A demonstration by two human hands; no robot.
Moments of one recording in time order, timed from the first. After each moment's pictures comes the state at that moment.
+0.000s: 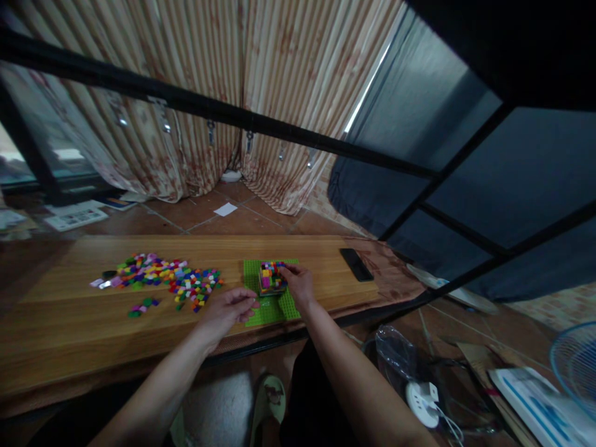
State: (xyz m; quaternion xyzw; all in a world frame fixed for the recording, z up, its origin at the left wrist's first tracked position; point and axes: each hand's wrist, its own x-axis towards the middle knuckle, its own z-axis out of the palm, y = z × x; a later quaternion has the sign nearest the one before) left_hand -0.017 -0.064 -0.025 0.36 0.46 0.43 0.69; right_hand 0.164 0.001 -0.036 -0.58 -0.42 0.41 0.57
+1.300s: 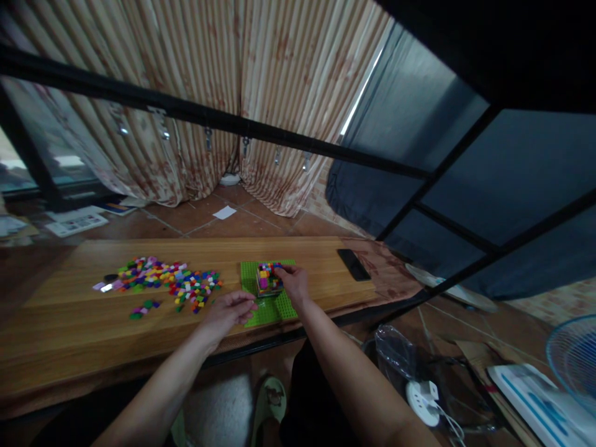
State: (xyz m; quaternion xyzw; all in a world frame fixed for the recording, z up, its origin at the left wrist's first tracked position) left_hand -0.016 -0.066 -0.031 0.37 0.47 0.43 0.68; right_hand 0.162 0.005 -0.037 -0.60 -0.42 0.41 0.54
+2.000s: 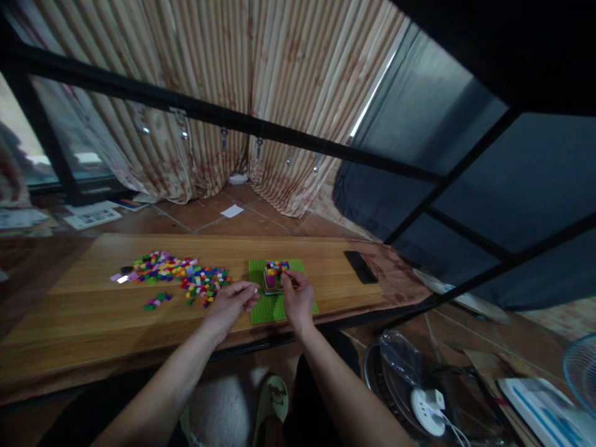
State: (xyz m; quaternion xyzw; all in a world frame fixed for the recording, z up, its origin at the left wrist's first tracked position) left_hand -0.020 -0.063 -0.026 0.34 0.47 0.49 0.65; right_hand 0.141 -0.042 -0.034 -0.57 -0.52 0.25 0.58
